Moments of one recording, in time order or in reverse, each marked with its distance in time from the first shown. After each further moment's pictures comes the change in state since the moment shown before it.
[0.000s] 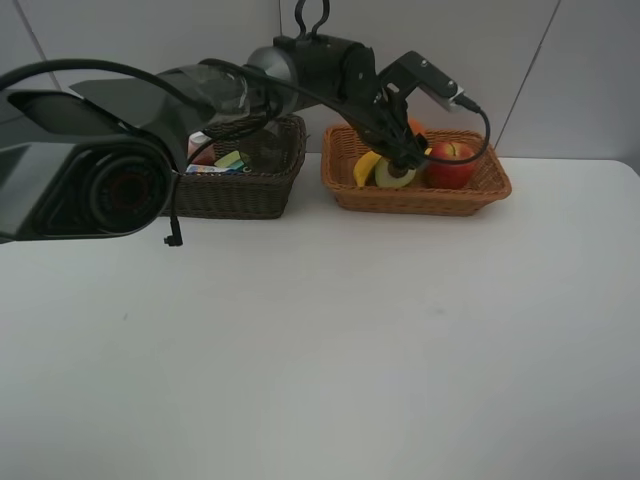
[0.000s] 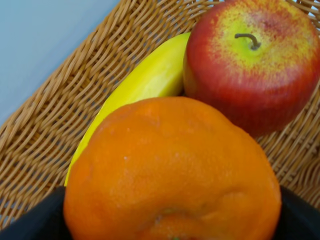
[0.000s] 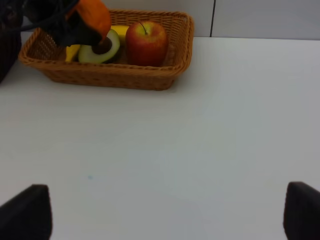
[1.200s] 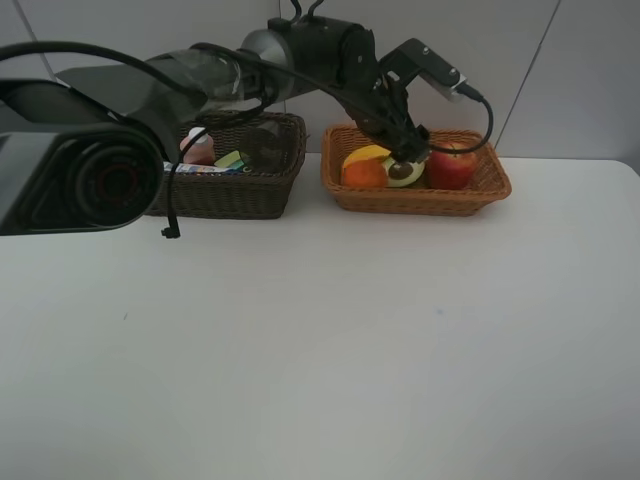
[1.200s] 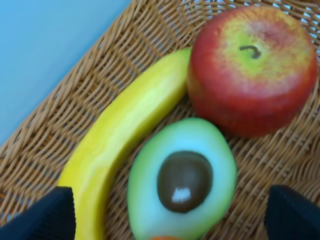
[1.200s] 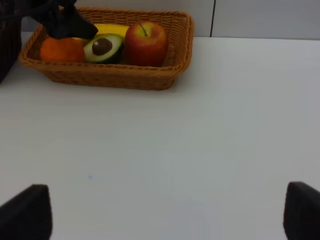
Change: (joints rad) left arm 0.000 -0.032 -0.002 0.006 0.043 0.009; right arm 0.000 0.000 0.000 0.000 0.000 0.000
